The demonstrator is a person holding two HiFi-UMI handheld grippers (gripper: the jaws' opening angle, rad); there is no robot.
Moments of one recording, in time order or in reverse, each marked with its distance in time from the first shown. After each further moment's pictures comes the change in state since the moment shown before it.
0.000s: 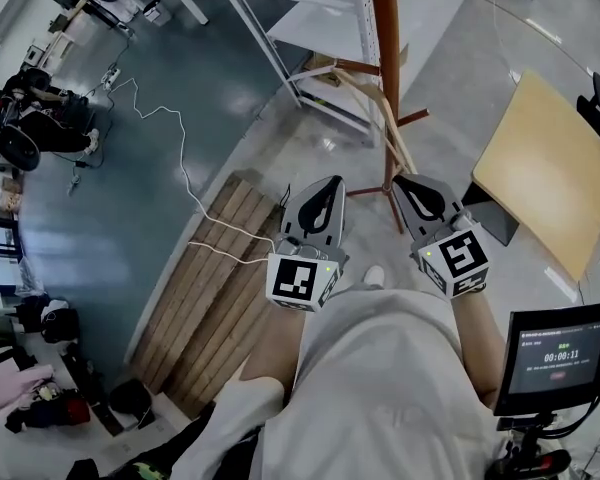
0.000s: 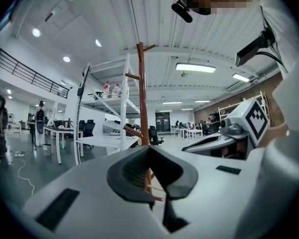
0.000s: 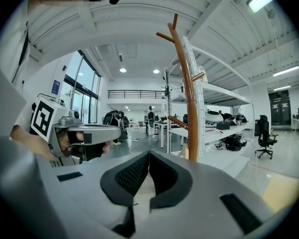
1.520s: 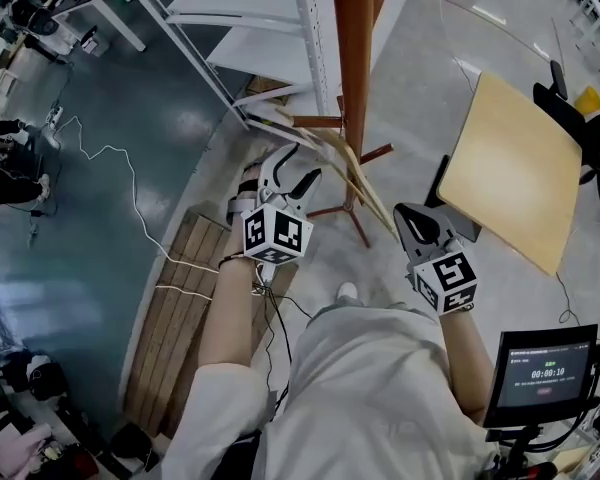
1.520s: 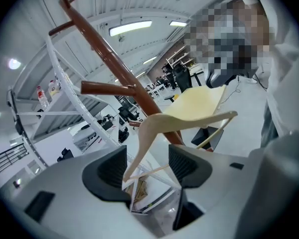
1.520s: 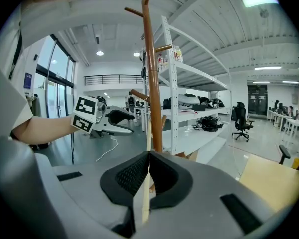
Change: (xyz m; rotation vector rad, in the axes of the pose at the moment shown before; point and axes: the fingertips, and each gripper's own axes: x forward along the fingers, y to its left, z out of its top) left arm 0.145 0.052 -0.069 0.717 0.291 -0.296; right arm -0.016 -0.074 -0.052 0.105 0.199 -0.228
